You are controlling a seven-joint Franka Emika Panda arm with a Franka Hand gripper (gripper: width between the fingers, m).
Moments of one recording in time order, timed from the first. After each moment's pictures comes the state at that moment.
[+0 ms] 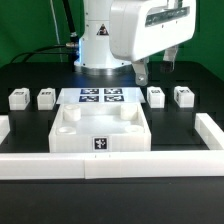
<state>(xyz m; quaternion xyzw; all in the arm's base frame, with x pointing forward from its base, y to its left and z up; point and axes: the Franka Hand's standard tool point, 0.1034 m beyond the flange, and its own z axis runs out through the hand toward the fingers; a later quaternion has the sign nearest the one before) 0.565 0.056 0.114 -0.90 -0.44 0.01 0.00</state>
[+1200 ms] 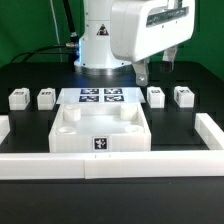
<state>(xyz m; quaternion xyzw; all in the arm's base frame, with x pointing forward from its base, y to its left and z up) 0.563 0.056 0.112 -0.89 -0.45 0.01 0.00</state>
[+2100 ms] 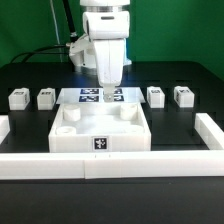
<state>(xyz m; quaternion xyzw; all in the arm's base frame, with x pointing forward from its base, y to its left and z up) 0.442 -0.014 0.048 -0.70 -0.71 0.00 0.01</state>
